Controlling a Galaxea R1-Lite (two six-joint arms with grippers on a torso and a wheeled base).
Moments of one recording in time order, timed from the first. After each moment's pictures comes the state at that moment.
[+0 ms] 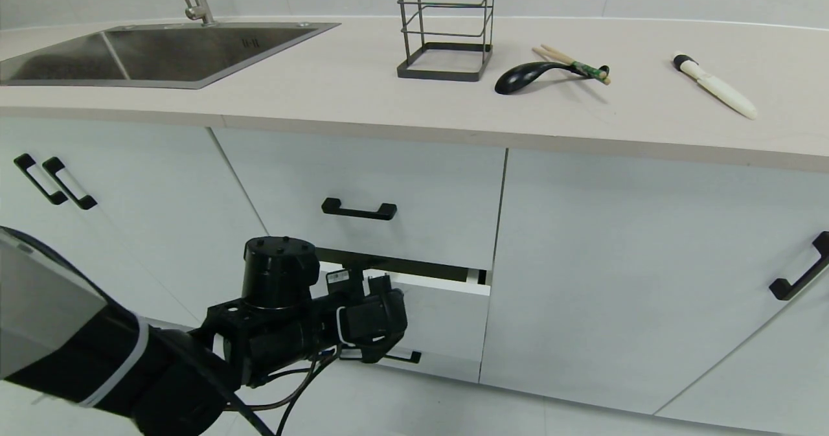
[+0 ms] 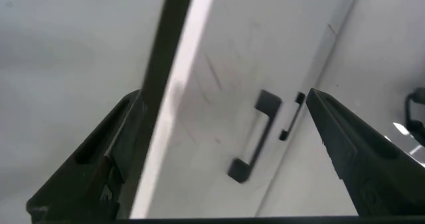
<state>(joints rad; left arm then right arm) -0.50 1.90 -0.61 -0.83 -0.15 1.06 0.00 0.00 0.00 0.00 0.01 0.00</state>
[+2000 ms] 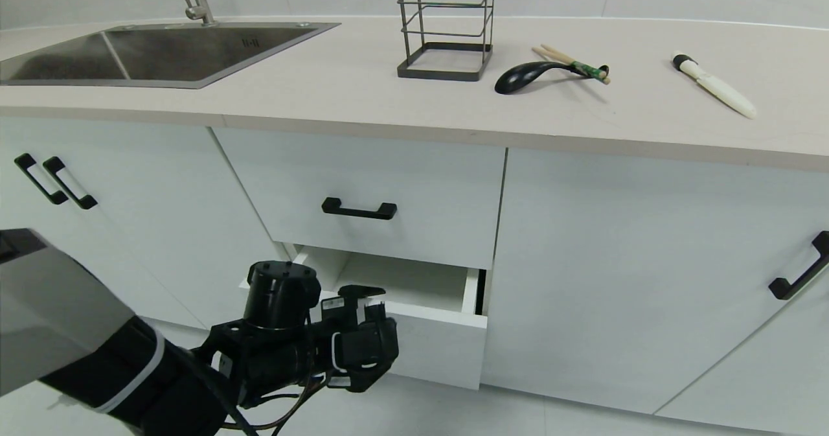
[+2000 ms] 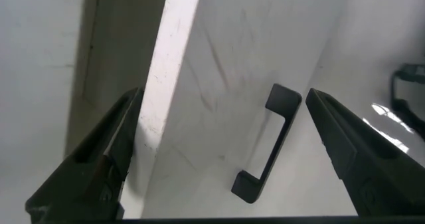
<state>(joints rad) -0.48 1.93 -0.52 -0.82 -0.17 1.08 0.00 0.00 0.00 0.00 0.01 0.00</state>
